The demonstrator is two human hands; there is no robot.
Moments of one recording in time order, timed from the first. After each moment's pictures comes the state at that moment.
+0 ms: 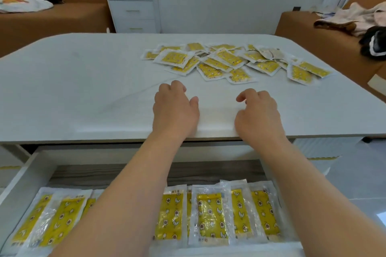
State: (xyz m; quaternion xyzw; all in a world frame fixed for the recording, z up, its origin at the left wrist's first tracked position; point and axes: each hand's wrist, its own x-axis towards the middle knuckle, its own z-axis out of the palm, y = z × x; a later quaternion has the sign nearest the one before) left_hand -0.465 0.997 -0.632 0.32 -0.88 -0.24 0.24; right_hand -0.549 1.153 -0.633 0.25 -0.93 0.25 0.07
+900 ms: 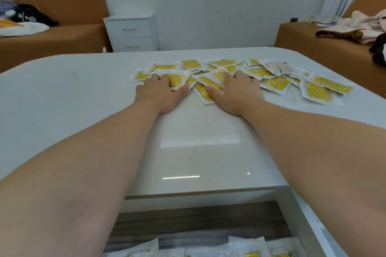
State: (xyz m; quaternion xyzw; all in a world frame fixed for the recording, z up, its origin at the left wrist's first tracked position) left_hand -0.610 0.842 -0.644 0.31 -0.94 -0.05 0.11; right_hand -0.726 1.040 -0.642 0.30 -0.94 0.07 0.10
